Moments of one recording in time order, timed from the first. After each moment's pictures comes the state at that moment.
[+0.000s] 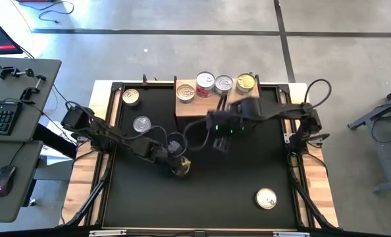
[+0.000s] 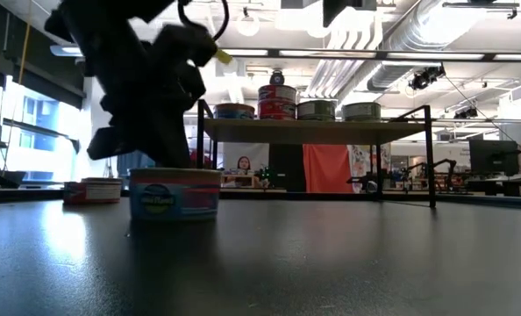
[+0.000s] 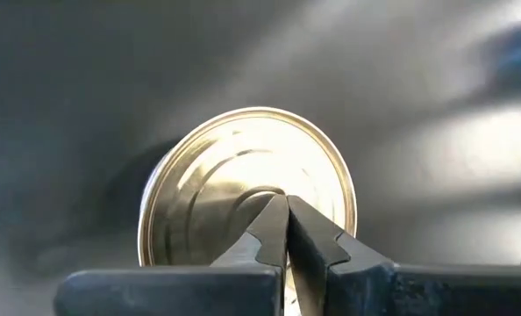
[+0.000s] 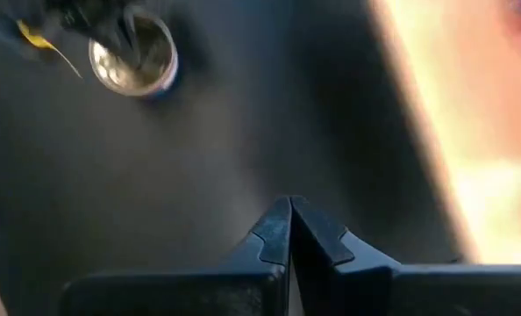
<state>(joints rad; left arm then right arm) -0.29 1.65 0.85 -0.20 -0.13 -1.18 0.09 1.83 2.08 -1.51 0.17 0.38</state>
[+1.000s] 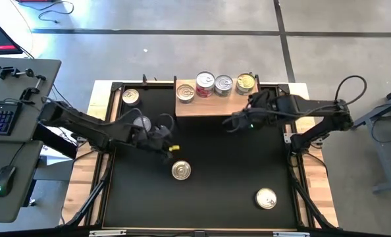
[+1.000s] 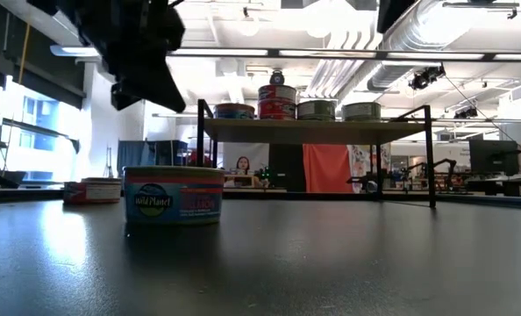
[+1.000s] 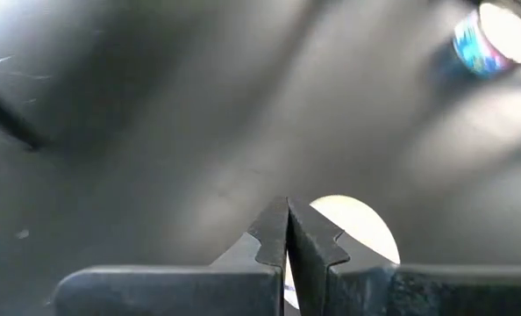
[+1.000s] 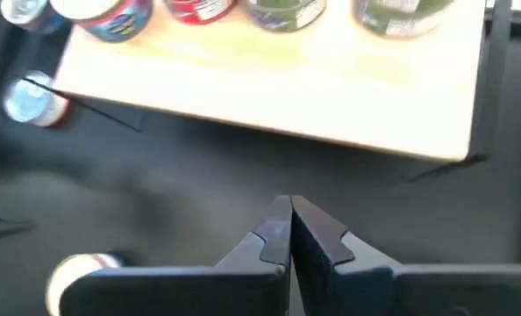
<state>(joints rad) -0.20 1.28 0.77 -0.29 -0.24 -0.69 0.11 1.44 1.67 -1.49 0.49 1.38</state>
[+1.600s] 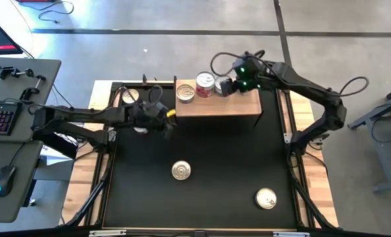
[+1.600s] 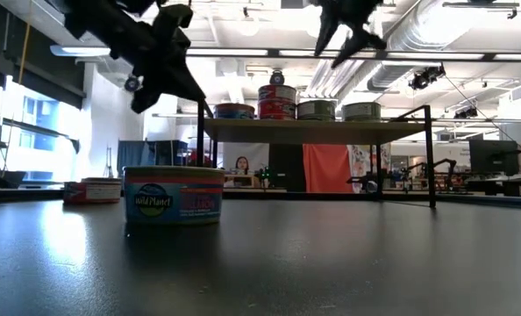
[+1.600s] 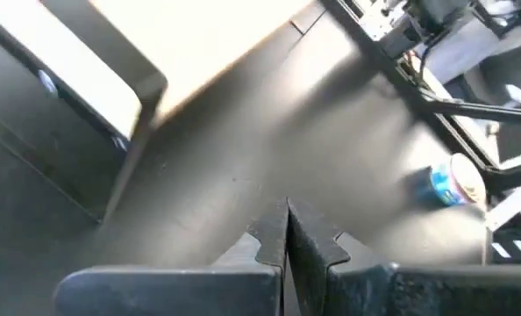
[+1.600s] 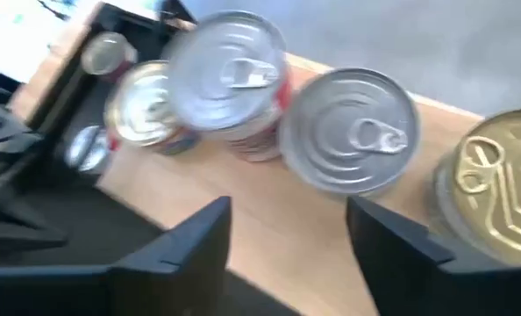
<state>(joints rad) 0.16 1.16 0.72 -0.17 -0.02 -0.68 -0.42 1.51 1.67 -1.03 0.15 0.65</state>
